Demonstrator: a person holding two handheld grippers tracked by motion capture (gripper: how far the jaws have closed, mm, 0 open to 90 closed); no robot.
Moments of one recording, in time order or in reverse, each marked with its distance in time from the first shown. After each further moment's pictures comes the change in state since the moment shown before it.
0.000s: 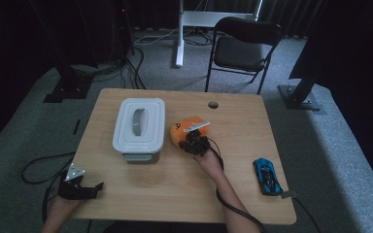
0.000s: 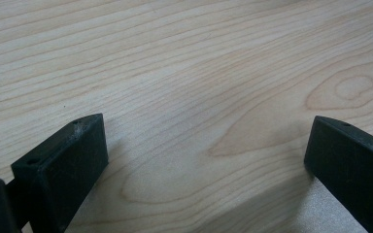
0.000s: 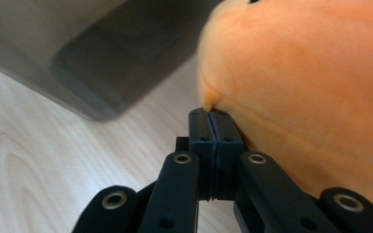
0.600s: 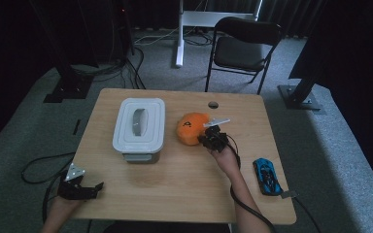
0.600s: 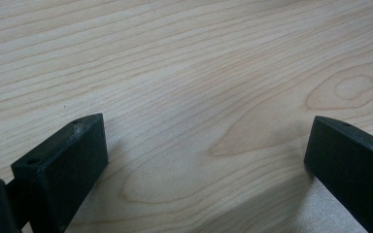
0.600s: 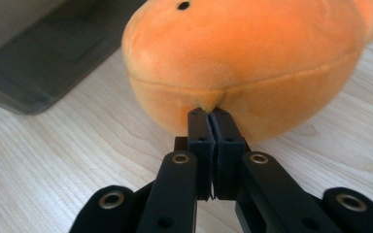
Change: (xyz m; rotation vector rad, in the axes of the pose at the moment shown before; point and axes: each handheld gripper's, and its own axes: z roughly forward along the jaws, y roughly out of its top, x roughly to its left) left arm 0.000 0.000 0.000 0.000 0.000 0.000; right arm -0.044 -0.016 -0.040 -0.030 -0.140 0.045
